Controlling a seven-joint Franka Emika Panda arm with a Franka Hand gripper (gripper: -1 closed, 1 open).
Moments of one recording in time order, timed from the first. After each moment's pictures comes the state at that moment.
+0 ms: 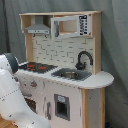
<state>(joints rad) -1.53 -0.49 2.54 -1.88 -1.73 2.19 0.05</state>
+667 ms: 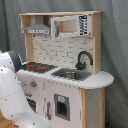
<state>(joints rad) -1.54 -0.42 2.53 -1.94 -1.76 2.23 0.03</state>
